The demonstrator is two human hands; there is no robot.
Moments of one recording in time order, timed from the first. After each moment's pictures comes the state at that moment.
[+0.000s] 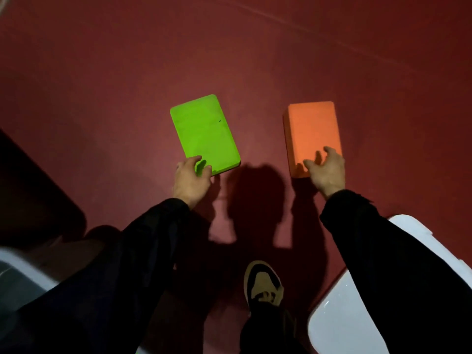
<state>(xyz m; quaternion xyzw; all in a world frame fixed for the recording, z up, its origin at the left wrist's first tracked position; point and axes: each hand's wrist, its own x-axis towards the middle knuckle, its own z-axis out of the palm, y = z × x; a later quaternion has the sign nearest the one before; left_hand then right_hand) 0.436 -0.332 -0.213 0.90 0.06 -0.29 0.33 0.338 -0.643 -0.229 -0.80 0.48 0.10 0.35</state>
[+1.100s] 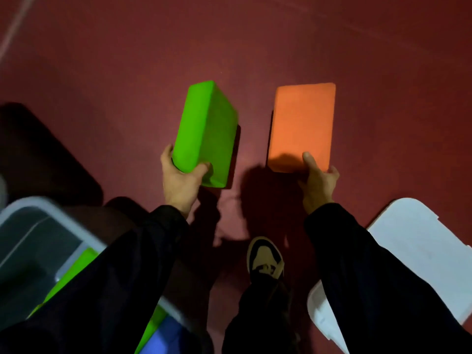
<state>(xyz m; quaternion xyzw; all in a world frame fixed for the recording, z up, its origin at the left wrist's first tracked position) 0.361 -0.297 -0.172 0.80 0.22 -0.17 0.53 0.277 -0.569 -0.216 -0.43 0.60 -0.10 0.66</state>
